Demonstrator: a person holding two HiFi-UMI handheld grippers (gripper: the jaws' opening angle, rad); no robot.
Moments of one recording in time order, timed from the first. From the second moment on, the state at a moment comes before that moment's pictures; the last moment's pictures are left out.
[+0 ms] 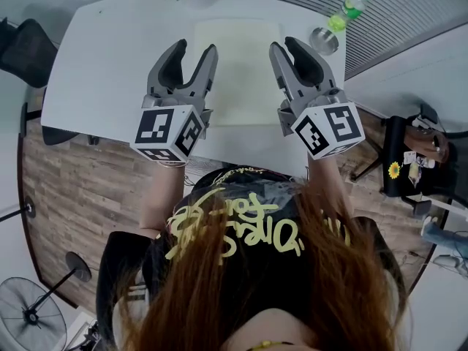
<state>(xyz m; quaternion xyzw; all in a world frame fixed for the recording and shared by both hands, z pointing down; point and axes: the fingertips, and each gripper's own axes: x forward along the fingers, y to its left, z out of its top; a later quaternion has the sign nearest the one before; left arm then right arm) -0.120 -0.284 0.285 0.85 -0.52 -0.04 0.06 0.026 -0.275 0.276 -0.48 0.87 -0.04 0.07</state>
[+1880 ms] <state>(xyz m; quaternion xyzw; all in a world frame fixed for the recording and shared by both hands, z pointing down) -0.113 -0.276 0.279 0.85 -0.52 -0.02 0.05 0.017 -0.271 0.276 -0.47 0.88 0.00 0.04</state>
